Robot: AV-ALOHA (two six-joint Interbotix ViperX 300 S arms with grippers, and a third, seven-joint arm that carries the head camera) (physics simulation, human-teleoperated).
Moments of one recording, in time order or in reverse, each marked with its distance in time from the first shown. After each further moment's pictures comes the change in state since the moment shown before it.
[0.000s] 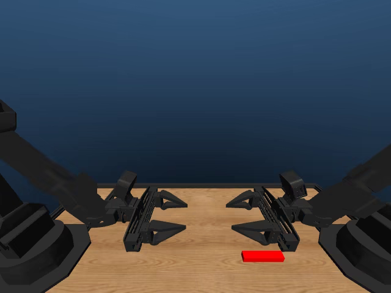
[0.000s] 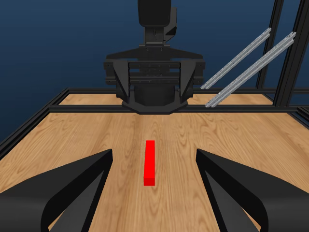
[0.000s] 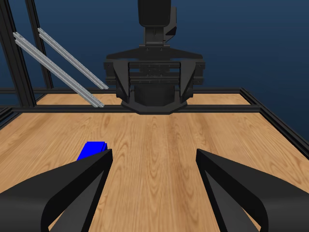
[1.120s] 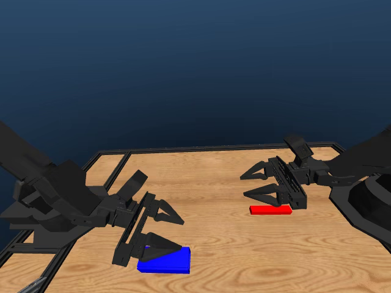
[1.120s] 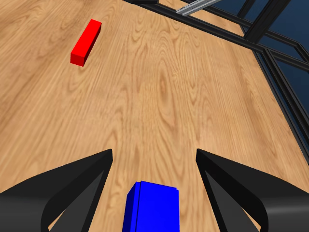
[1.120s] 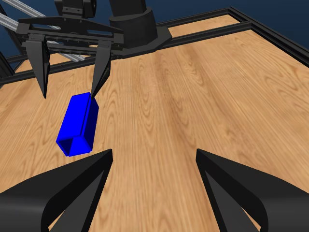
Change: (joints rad) left arm -0.382 0.056 0.006 -0.437 0.270 -0.134; right arm -0.001 0.010 0.045 0.088 0.184 0.139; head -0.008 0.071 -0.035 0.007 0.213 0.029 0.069
